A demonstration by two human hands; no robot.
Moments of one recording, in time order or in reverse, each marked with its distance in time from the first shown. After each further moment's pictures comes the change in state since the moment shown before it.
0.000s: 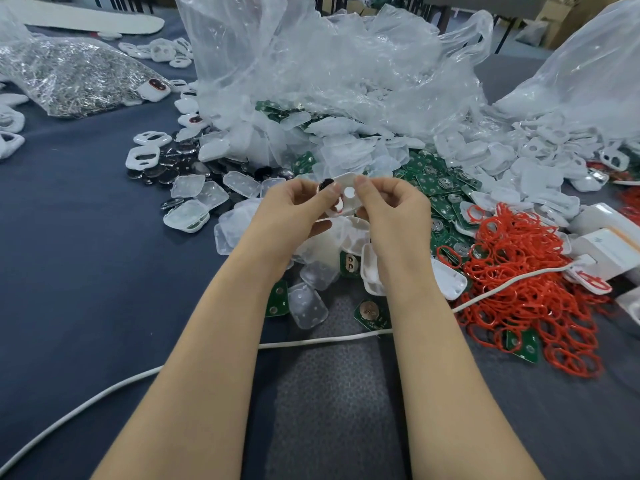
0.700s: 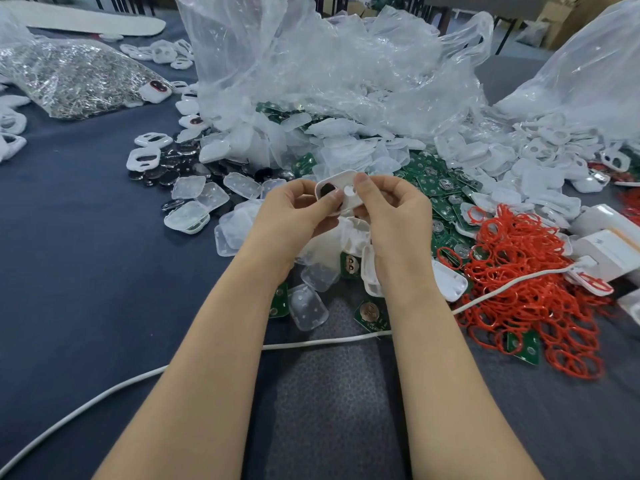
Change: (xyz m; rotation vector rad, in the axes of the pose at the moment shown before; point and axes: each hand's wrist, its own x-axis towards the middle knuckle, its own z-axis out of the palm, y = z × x) left_hand 0.004 -0.003 0.003 -0.162 0.006 -0.021; right_hand -0.003 -0.005 0.000 0.127 -0.032 0.029
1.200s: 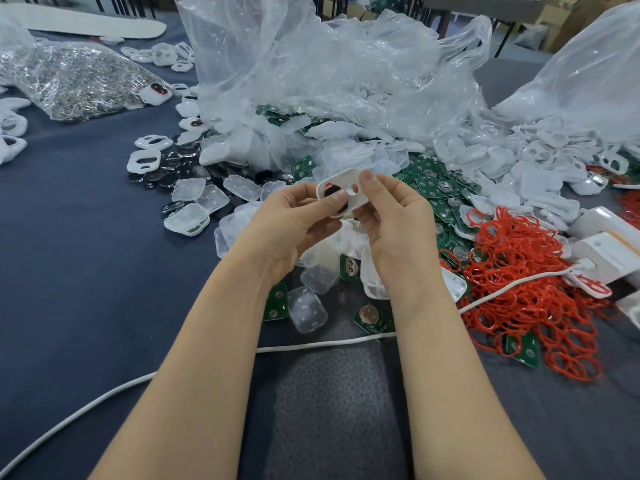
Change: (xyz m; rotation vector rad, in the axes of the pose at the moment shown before) left_hand -0.007 0.011 -0.003 -0.171 -0.140 -0.105; right_hand 0.001 -0.004 -0.002 0.304 -0.116 0.112
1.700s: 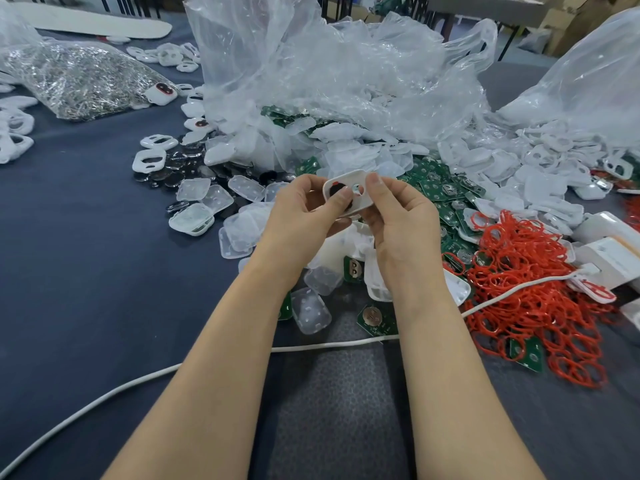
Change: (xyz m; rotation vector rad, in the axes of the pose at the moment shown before) left_hand -0.002 -0.007 0.010 0.234 0.126 0.213; right_hand 0.003 0.003 -0.002 -0.015 0.029 -0.029
